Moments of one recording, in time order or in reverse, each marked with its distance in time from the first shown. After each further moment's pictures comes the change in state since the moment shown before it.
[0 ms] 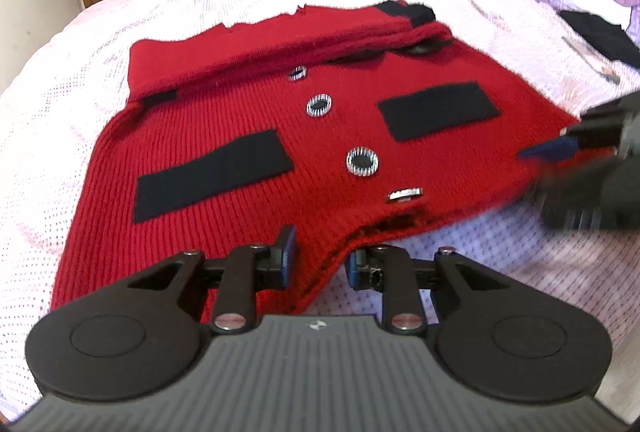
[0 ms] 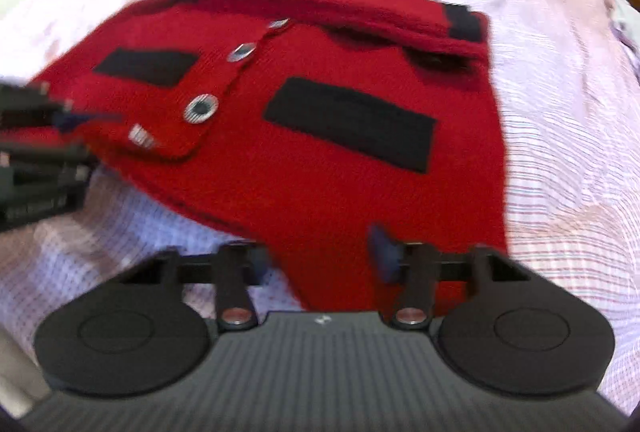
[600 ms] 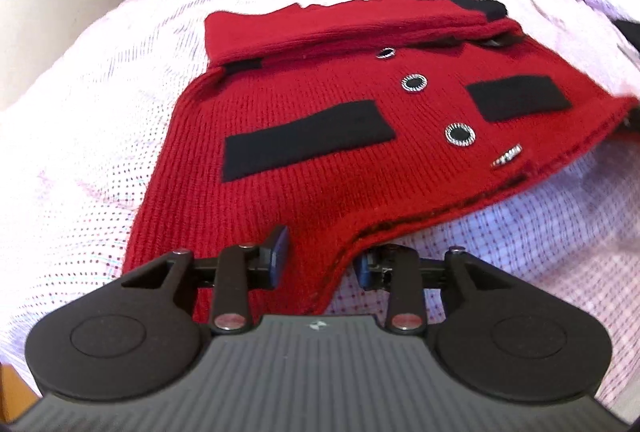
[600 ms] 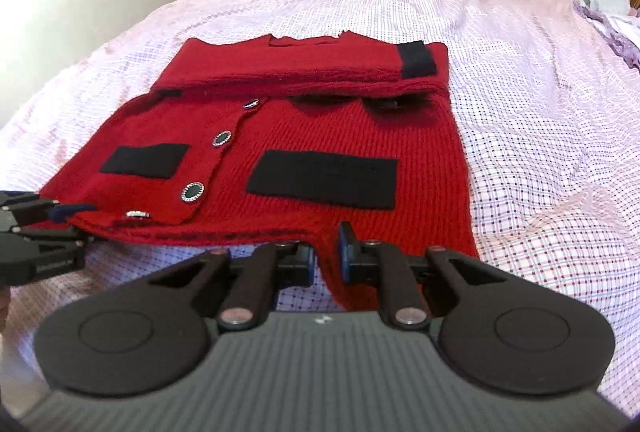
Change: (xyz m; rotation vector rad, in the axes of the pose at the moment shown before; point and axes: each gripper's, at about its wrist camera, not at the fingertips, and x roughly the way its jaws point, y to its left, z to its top) left arm -0.007 0.042 -0.016 -0.099 0.018 0.137; right arm -0.028 -0.031 -0.003 0.190 -0.170 0.064
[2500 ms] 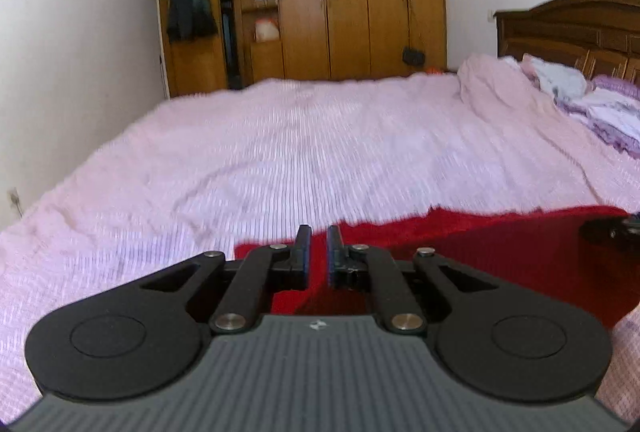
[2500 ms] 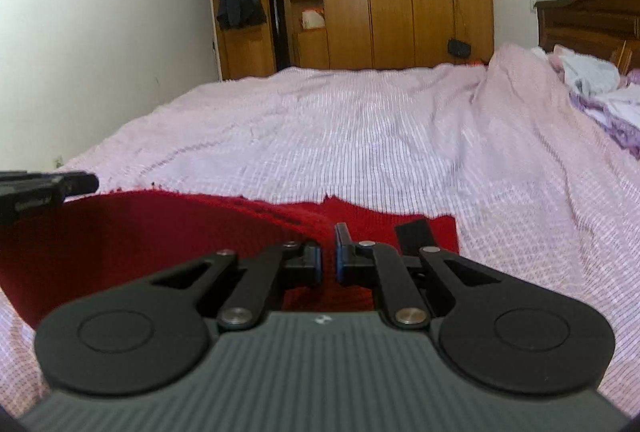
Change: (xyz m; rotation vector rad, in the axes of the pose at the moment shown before) left arm 0.036 0.053 0.195 -0.076 -0.369 0.066; right arm 0.054 0.001 0.127 0.046 -0.312 -0.062
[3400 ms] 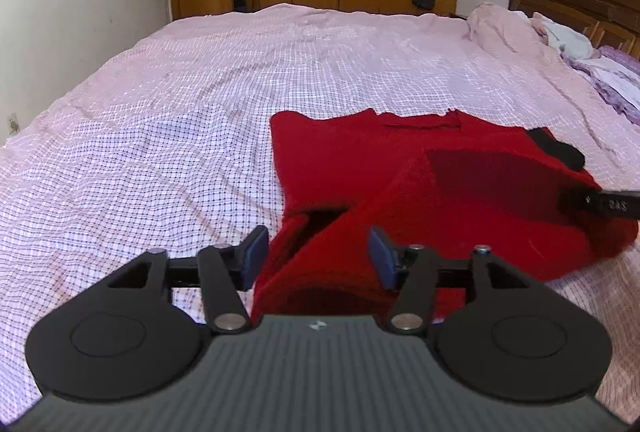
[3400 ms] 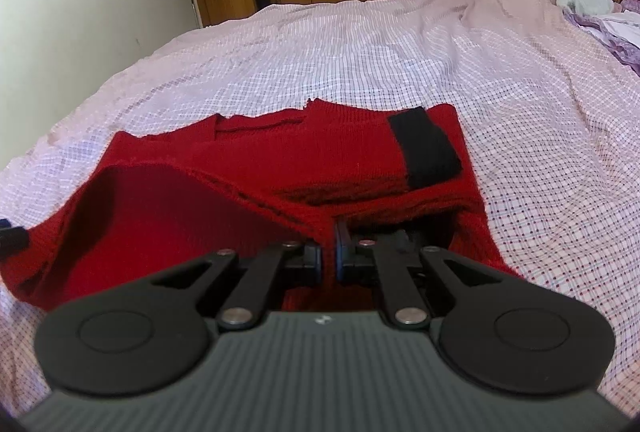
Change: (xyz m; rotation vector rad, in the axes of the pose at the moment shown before) left arm -0.032 0.053 -0.083 -0.068 0.188 -0.031; right arm 0.031 -0.010 -0.056 0.082 0.169 -0.018
